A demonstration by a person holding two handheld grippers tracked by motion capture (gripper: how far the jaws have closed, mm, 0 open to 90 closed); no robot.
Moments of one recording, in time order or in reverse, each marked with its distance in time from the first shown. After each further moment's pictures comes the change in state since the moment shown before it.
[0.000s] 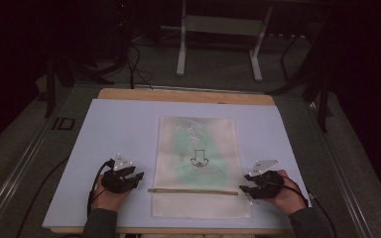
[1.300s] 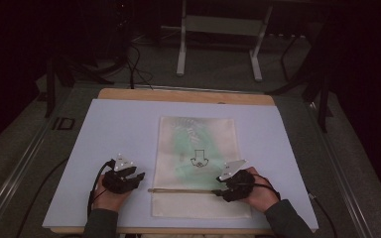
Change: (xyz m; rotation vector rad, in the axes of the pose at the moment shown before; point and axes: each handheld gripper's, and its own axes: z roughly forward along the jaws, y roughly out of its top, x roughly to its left) left arm -0.002 0.000 0.001 -0.006 -0.010 0.002; right arm 0.040 0.057 0.034 -0.029 0.136 -0.165
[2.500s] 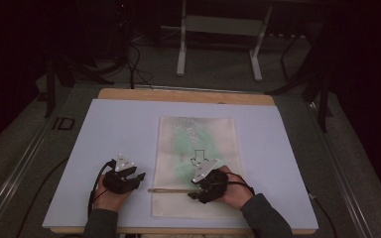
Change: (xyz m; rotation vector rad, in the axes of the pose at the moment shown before) left arm -0.002 0.000 0.000 0.004 0.002 0.011; right arm 0.022 0.053 0.041 -0.025 0.112 -0.096
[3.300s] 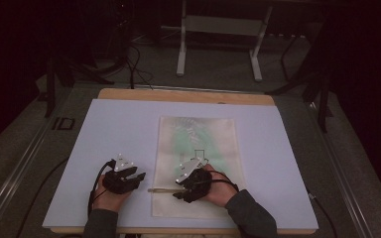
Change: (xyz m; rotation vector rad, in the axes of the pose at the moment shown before) left arm 0.000 0.000 -0.002 -0.009 -0.015 0.000; right arm 0.007 0.034 0.026 -0.008 0.047 -0.050
